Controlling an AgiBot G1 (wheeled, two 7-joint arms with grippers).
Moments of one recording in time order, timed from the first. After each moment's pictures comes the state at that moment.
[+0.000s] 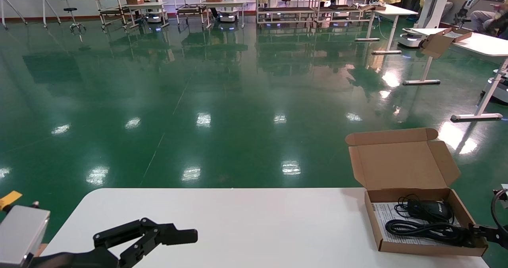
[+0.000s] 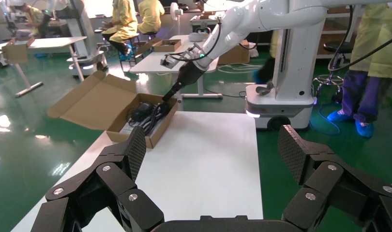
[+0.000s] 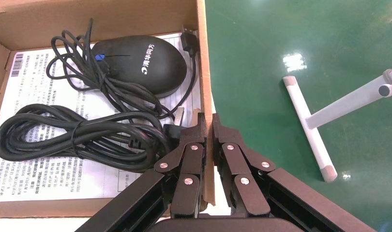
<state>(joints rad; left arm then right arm) -1.09 0.58 0.37 -1.26 0.67 1.46 -0.14 1.65 -0.93 -1.10 0.04 -1.31 -0.61 0.75</state>
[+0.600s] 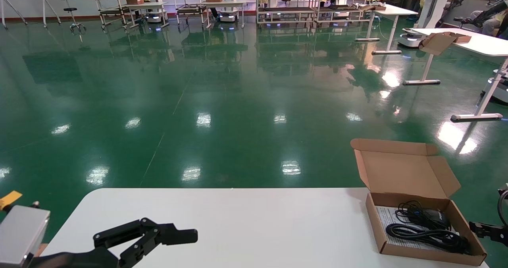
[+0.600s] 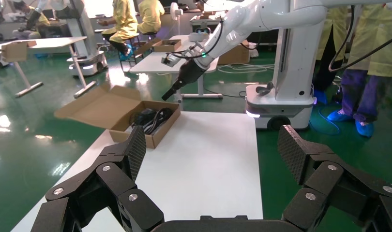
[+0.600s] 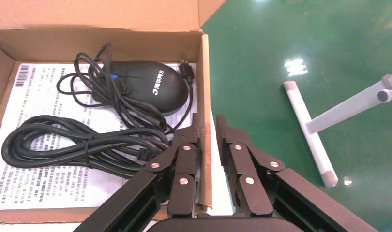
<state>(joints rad) -1.09 0.58 0.37 -1.26 0.67 1.46 -0.14 1.65 -0.91 -1.07 0.03 -1.27 -0.61 0.67</state>
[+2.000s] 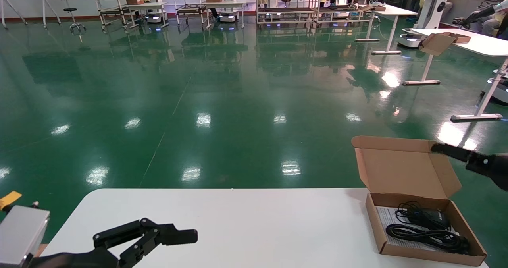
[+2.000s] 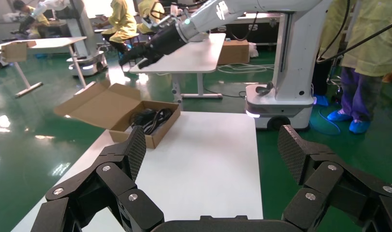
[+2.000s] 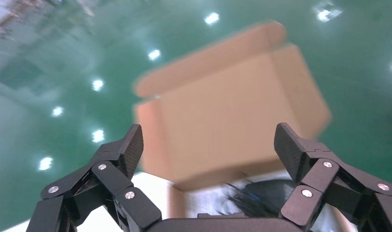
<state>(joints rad) -1.09 0.58 0.37 -1.26 0.67 1.46 -0.14 1.78 -0.91 -0.94 0.01 -1.08 -0.69 0.78</state>
